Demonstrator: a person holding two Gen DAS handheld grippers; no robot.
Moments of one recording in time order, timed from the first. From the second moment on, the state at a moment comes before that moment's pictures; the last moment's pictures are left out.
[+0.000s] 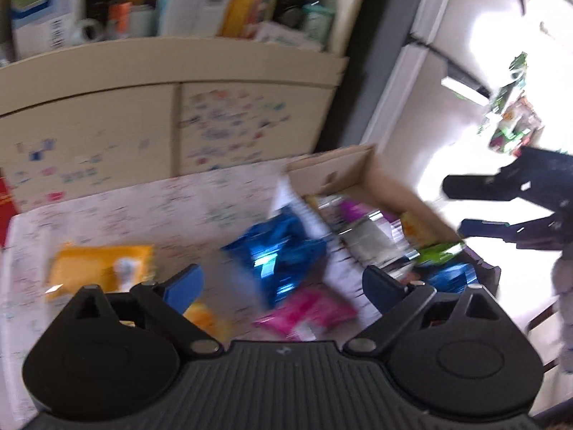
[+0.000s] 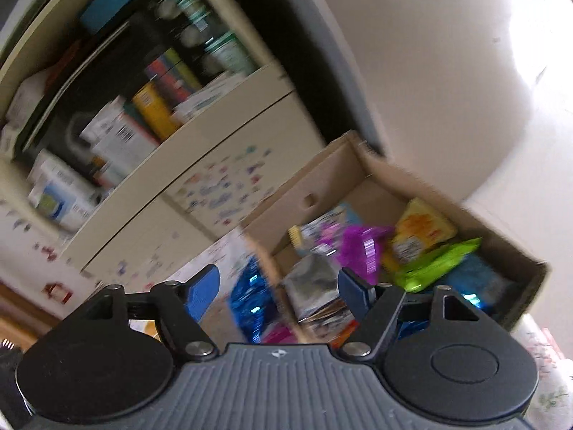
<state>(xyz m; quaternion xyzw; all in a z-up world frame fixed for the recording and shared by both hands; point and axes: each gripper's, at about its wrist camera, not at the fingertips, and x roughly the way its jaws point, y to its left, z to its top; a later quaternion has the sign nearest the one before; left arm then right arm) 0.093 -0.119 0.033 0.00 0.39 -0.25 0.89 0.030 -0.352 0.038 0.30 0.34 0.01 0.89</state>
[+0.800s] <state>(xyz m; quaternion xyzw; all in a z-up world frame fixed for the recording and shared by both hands) 0.146 -0.085 -0.040 -0.05 0.49 -0.11 0.86 0.070 -0.283 -0.034 0.38 0.47 -0.04 0.80</state>
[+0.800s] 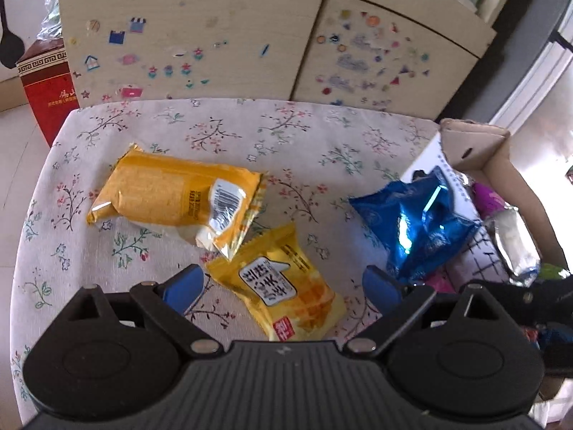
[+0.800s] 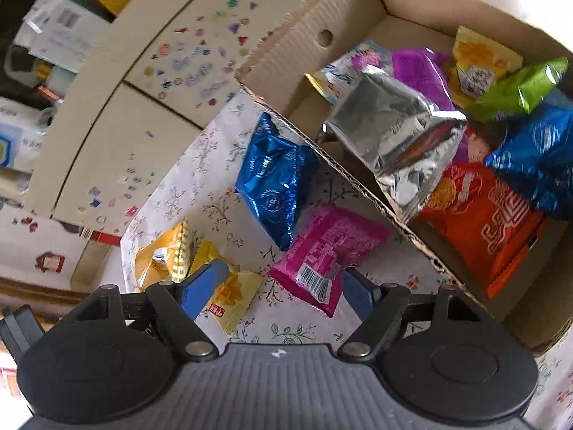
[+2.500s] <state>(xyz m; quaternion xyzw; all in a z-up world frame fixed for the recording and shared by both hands) 0.133 -0.053 -0.070 0.07 0.47 -0.12 0.87 0.094 -0.195 -0.073 0.12 0.50 0.03 0.86</state>
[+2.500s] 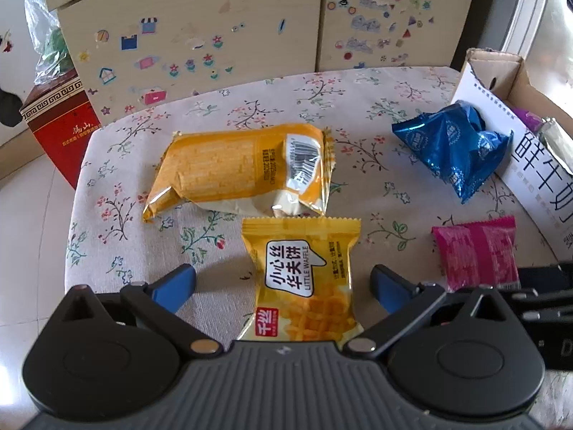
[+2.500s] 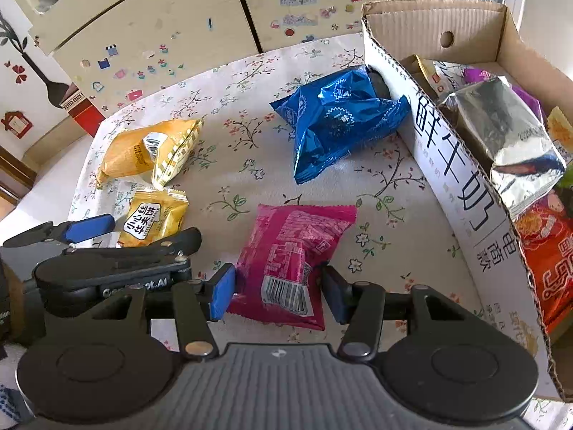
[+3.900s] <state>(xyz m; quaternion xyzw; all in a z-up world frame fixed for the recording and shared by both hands) 0.109 -0.055 -0.037 0.04 0.46 -0.17 0.87 0.086 -0.213 -0.059 0.16 0.49 0.06 0.86</state>
